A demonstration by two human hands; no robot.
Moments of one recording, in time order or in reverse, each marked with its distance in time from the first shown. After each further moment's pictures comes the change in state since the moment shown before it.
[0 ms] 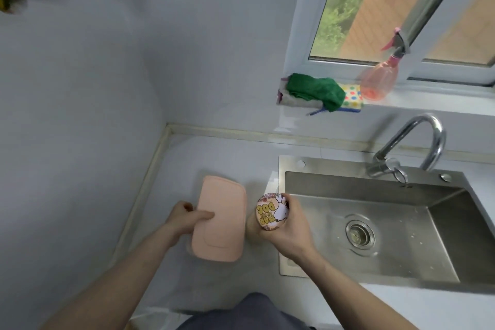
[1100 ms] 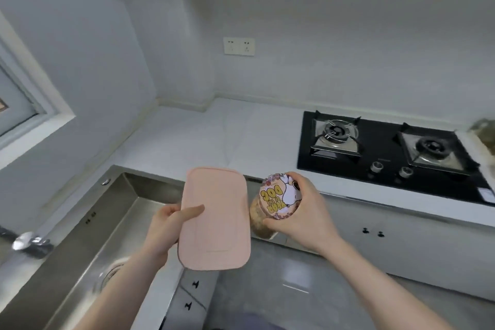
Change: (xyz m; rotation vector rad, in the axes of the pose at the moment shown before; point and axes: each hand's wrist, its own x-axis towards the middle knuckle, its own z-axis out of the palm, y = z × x) left_hand -0.421 0.129 0.545 0.437 -1.006 0.593; right_hand -0.456 0.215 -0.416 0.144 1.191 0.454
